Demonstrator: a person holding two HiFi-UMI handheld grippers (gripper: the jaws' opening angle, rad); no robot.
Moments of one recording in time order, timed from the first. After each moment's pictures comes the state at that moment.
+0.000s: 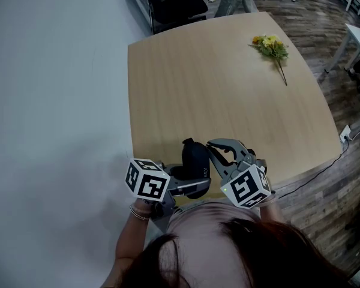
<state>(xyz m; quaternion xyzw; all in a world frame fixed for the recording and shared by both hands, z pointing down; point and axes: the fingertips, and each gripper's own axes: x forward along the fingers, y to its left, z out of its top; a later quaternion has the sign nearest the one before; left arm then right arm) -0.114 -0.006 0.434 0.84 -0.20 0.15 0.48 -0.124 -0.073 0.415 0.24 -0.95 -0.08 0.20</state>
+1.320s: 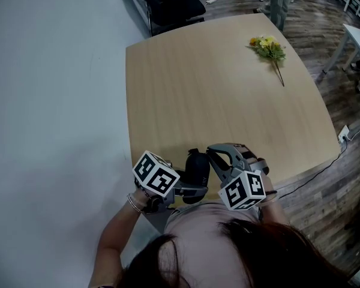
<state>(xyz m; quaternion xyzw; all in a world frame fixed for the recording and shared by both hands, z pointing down) -0.108 0.020 0.479 0.81 -0.11 0.29 0.50 -0.117 -0.065 0.443 0.21 -0.92 -0.17 0.28</state>
